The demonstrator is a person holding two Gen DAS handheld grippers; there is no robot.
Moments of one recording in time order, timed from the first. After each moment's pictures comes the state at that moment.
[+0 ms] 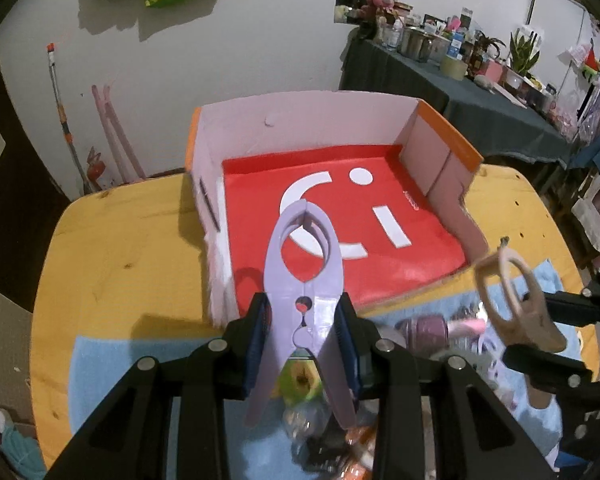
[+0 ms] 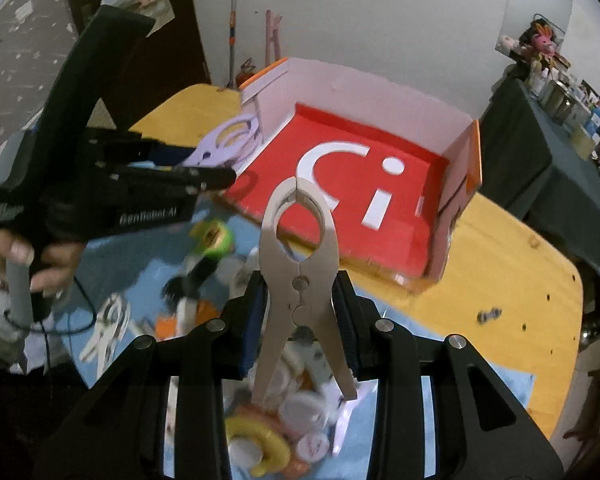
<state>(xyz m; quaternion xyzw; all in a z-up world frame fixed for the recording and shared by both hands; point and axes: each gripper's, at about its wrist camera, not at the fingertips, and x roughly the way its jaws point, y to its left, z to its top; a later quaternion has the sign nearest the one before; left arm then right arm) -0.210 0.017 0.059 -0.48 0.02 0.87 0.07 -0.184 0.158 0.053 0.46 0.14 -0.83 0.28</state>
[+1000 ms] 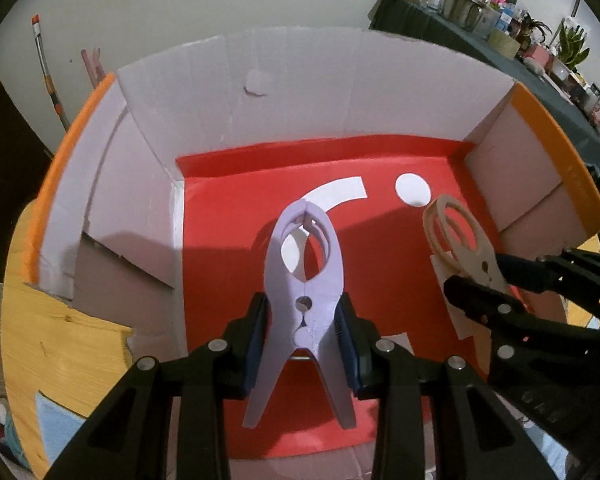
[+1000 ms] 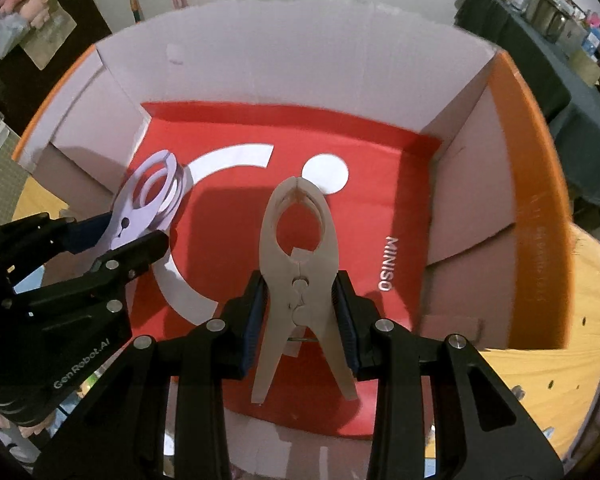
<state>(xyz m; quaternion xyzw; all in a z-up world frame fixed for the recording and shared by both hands) -0.323 0.037 -0.013 -0.55 0.01 0.83 0.04 -0.352 0.150 -0.039 0.57 0.08 -0.80 0.18</state>
